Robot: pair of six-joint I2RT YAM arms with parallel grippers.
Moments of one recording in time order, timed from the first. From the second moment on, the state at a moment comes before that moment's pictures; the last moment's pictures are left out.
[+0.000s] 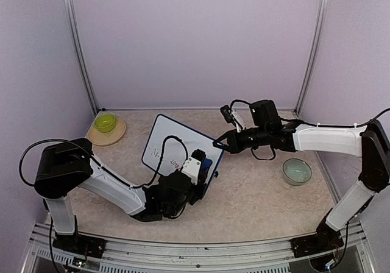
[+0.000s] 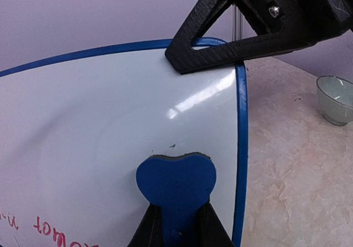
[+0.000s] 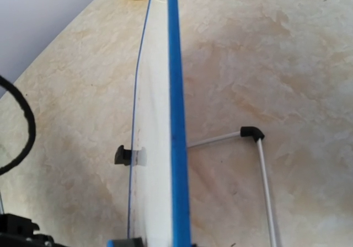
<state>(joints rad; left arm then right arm) -1.25 1.93 0.83 0.87 -0.72 -0.07 0.67 1.59 1.05 -0.01 -0.46 0.23</state>
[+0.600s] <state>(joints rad) -1.19 1.90 0.80 0.90 -0.60 -0.10 0.67 1.60 1.05 0.00 -0.46 0.23</state>
